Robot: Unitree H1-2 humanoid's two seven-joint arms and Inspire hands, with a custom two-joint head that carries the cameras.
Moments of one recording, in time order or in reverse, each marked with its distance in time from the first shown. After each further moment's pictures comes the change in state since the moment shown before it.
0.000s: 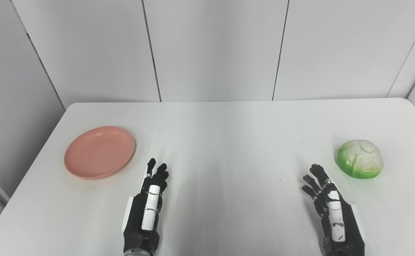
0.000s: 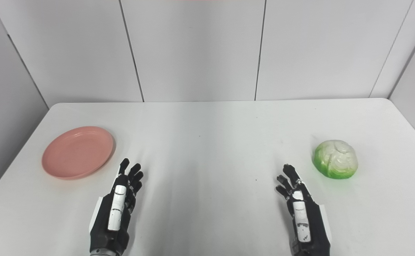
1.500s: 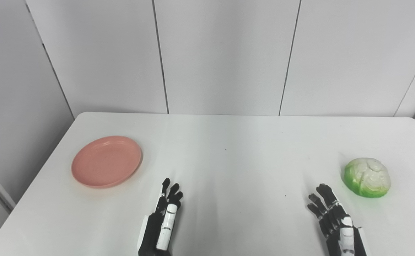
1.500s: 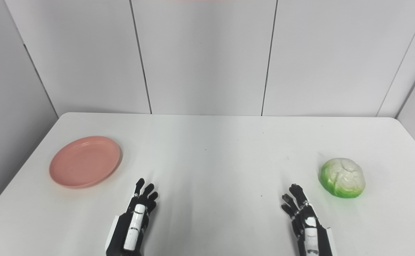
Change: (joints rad) left arm 0.006 -0.017 -0.031 0.162 0.040 -0.160 0.010; right arm -0.006 -0.005 -0.034 0.131 0.043 -0.143 0.083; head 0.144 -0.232
